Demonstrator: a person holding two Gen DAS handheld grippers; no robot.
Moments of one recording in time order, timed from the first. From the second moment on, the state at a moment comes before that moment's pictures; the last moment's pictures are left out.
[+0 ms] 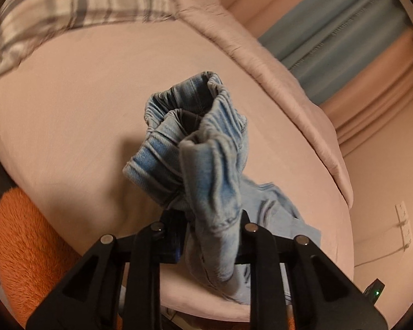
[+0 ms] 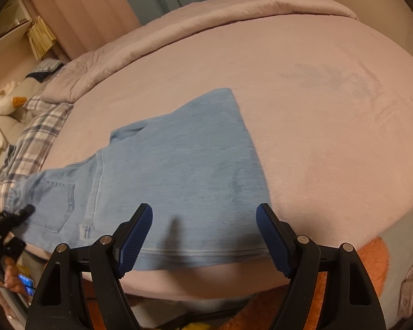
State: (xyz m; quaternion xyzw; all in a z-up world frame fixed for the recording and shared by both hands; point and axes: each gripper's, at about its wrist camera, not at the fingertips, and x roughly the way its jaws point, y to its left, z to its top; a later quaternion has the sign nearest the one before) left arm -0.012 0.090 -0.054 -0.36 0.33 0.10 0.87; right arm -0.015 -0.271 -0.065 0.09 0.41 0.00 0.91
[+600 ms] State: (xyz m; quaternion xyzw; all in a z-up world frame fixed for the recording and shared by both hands) left arm 0.030 -0.024 -0.005 -0.23 0.32 -0.05 0.92; right arm -0.024 -0.293 -0.066 0.12 0.40 -0.02 0.91
